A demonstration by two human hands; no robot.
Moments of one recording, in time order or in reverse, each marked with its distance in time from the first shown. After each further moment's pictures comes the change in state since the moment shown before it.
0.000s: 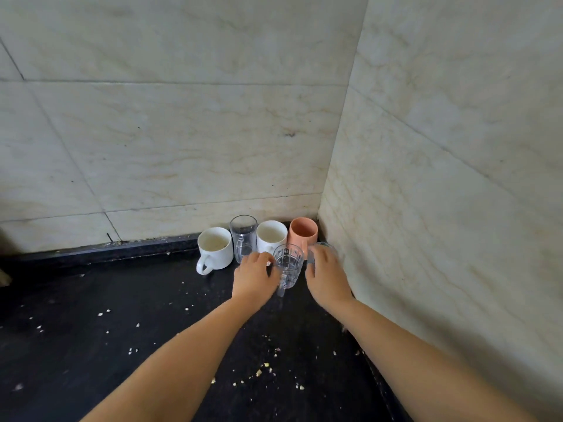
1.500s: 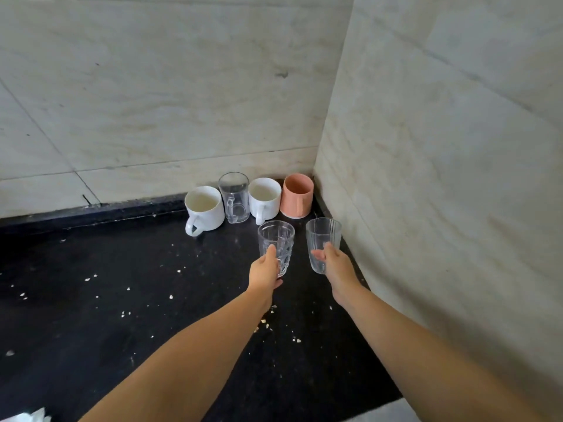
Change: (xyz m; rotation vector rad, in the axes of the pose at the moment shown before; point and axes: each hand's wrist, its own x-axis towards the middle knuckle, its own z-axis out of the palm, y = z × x) left_hand -0.040 -0.001 0.065 -1.034 -0.235 -0.778; right_hand -0.038 0.033 0.045 0.832 -0.068 0.783
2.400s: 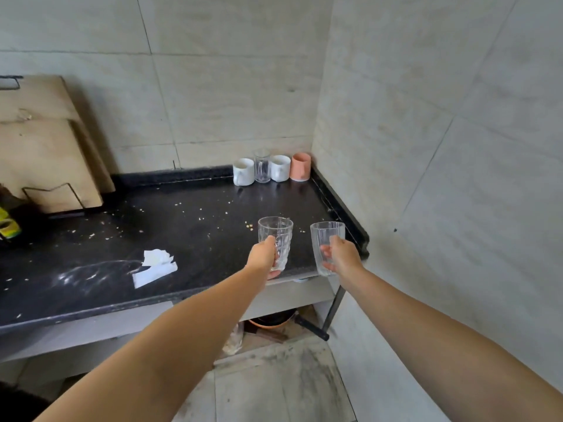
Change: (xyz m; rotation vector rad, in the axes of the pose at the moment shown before) left_hand -0.328 -0.161 -0.135 0.072 -0.031 0.152; right_hand -0.357 0.138 -0.072 0.113 0.038 -0.104
